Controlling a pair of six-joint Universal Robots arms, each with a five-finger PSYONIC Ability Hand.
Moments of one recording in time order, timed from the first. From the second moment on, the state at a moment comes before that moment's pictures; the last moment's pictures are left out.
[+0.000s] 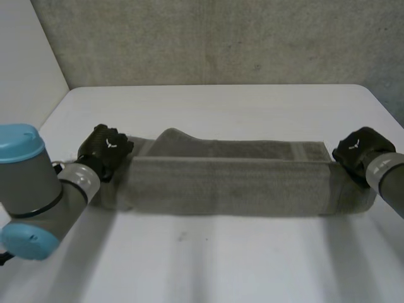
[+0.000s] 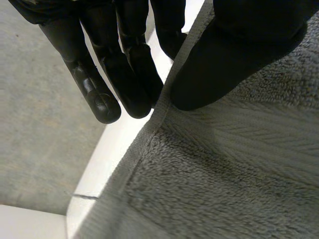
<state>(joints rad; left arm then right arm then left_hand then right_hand) 4.42 -1.98 -1.67 3.42 -1.43 3.96 1.75 -1.25 1.55 0.14 1.57 2.13 1.21 1.22 1.22 1.22 1.04 0.97 1.18 1.19 1.19 1.00</state>
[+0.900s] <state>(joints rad) 4.35 -2.40 -1.08 3.55 -1.44 3.95 1.79 -0.98 1.28 -0.35 1.63 2.36 0.18 0.17 0.17 0.17 0.03 0.21 0.22 0.21 0.23 0.06</state>
